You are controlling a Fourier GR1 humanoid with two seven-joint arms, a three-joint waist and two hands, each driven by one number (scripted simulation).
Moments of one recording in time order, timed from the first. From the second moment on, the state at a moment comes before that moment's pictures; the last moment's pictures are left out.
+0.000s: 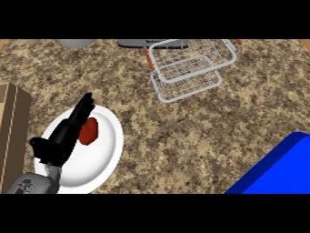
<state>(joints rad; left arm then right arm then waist) -0.12 0.34 -0.28 -1.41 0.25 0.08 -0.12 0.73 -0.66 -0.13 -1.92 0.27 -0.41 0.72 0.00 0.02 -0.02</state>
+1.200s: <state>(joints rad) -0.17 0.29 -0.28 -1.35 0.23 0.07 -0.11 0.83 -0.73 -0.11 -2.32 0.35 -0.12 1.25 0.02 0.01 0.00</state>
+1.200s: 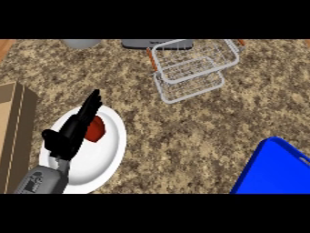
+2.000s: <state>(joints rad) -0.15 0.27 -0.26 -1.34 0.20 0.06 -0.13 0.73 -0.48 -0.02 -2.17 0.56 -0.09 1.23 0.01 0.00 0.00</state>
